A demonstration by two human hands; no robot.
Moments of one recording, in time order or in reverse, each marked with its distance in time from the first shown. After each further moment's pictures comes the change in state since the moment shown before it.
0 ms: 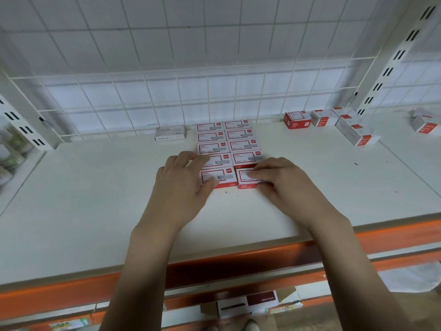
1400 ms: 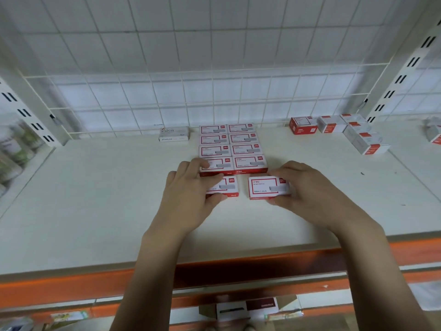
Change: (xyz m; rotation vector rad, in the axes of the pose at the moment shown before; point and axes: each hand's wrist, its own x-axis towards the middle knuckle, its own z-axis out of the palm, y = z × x) left_hand 0.003 -0.004 0.029 0.167 0.102 0.161; right_hand -0.005 0.018 -0.033 0.068 -0.176 0.085
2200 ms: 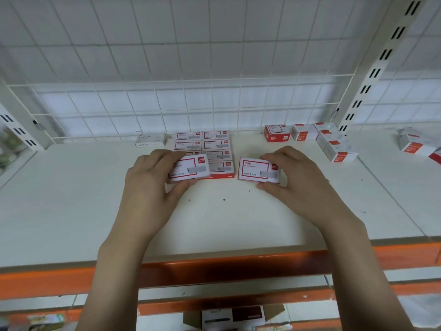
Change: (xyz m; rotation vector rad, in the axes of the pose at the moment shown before) left_hand 0.004 0.039 -0.032 -0.188 0.227 -0.100; right_hand -0.011 0.041 -0.033 0.023 0.227 -0.066
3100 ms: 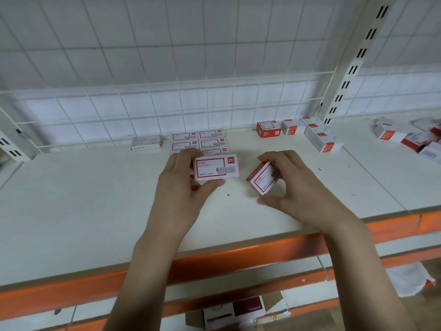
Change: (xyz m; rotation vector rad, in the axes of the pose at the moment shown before) left_hand 0.001 0.028 0.007 -0.440 -0.030 -0.141; right_hand -0.027 -0.028 0.002 0.209 -0.053 0.135
